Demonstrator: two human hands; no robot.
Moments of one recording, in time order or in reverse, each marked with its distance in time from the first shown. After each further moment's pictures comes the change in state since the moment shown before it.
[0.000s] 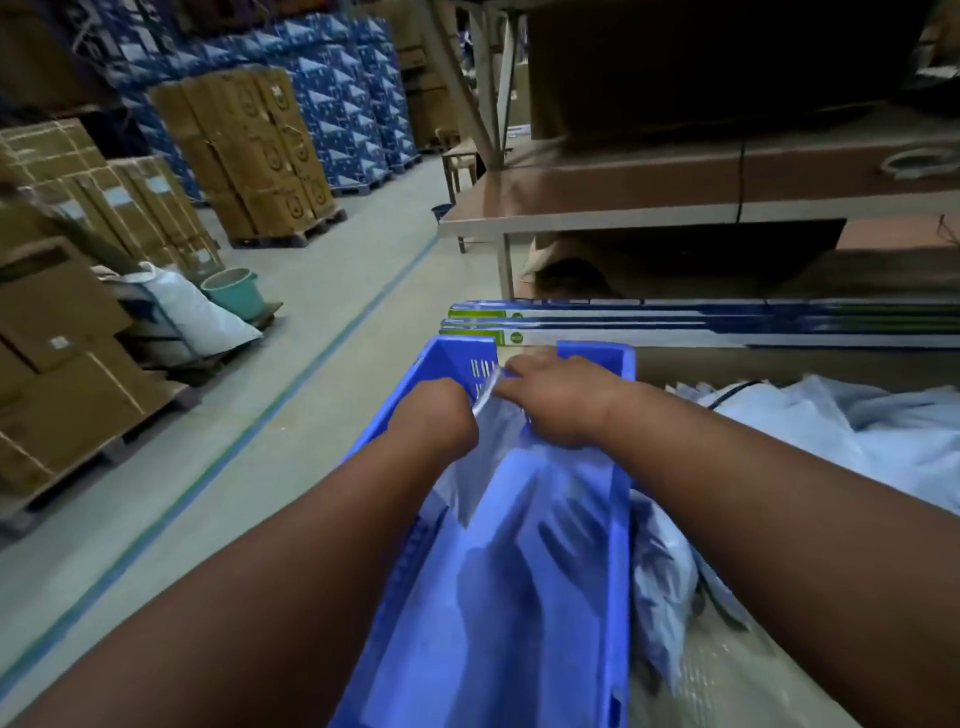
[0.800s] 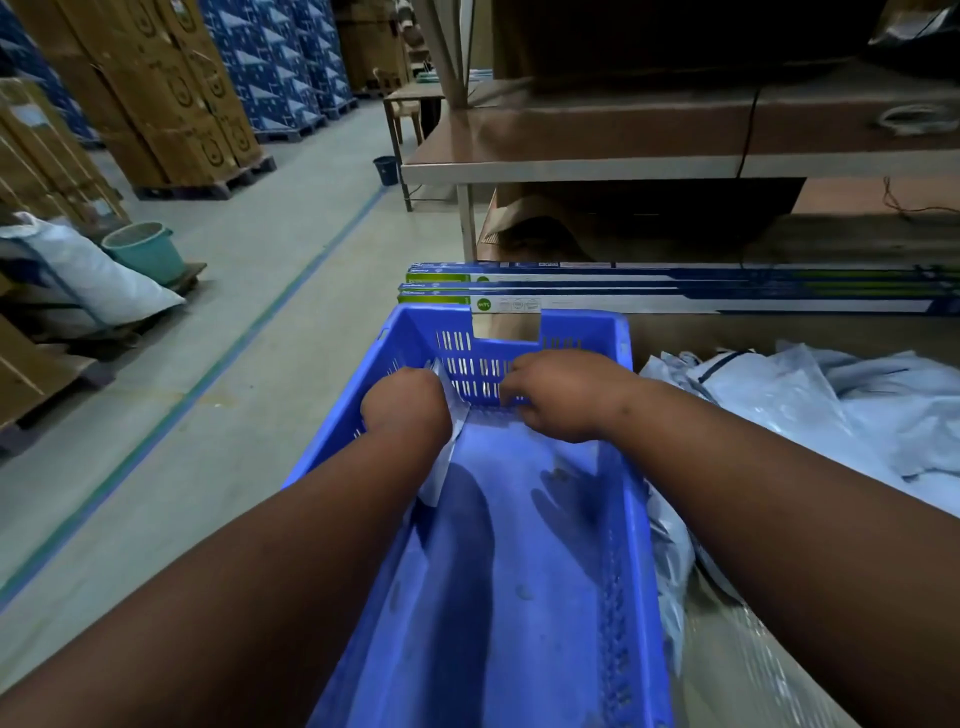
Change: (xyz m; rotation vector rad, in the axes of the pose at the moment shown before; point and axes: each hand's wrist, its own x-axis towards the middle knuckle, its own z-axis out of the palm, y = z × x) left_hand 0.047 -0.015 0.054 0.147 0.024 -0.013; right_hand 0.008 0.010 0.031 0.146 -0.083 0.069
